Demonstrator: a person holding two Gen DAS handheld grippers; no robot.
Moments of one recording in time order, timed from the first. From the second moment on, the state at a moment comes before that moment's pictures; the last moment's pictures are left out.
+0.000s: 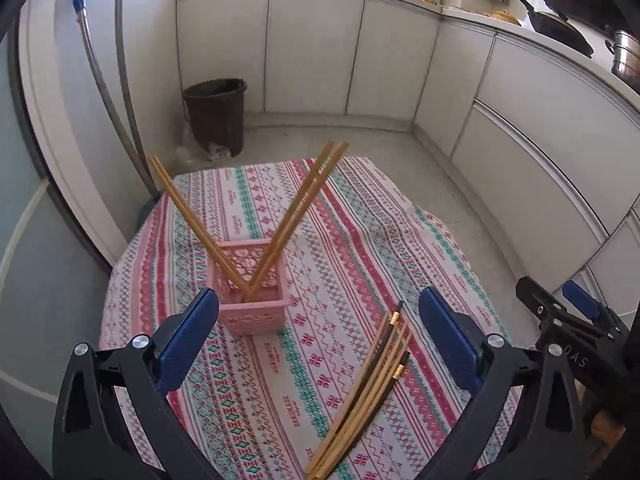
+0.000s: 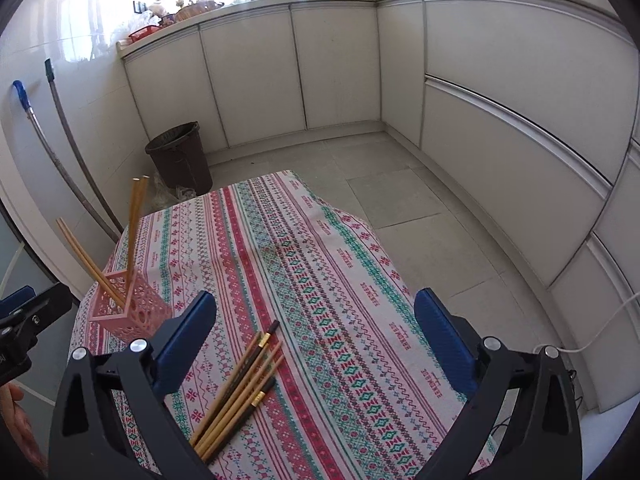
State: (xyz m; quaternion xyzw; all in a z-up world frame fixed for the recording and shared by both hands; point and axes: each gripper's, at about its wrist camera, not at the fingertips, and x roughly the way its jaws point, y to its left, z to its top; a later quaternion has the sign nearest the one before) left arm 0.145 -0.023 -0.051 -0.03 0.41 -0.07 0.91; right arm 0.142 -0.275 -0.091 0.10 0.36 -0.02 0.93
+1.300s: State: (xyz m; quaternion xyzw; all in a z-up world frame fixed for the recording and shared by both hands) left arm 0.252 -0.132 -0.234 0.09 0.64 -0.09 0.76; right arm 0.165 -0.369 -0.167 0.36 0.51 -0.02 0.78
